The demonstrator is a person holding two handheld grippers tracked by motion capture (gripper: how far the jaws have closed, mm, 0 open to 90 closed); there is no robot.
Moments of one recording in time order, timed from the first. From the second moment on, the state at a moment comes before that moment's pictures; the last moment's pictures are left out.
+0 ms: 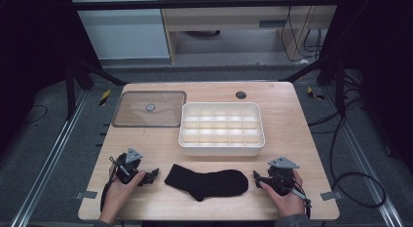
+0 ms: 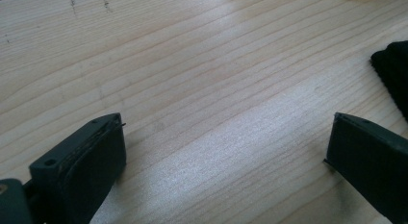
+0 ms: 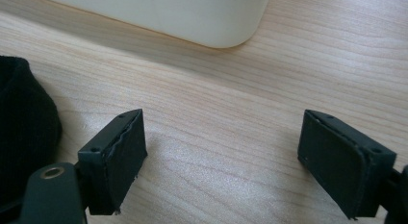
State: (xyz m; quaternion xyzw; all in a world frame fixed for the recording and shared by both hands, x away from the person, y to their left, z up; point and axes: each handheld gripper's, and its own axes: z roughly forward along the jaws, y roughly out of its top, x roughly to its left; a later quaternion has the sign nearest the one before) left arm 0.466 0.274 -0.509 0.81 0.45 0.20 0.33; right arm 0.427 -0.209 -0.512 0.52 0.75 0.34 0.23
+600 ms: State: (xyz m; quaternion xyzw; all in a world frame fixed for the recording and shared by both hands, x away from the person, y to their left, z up) left arm 0.455 0.272 -0.493 0.81 0.45 0.17 0.33; right arm 0.420 -0.206 -0.506 0.53 0.75 0.33 0.22
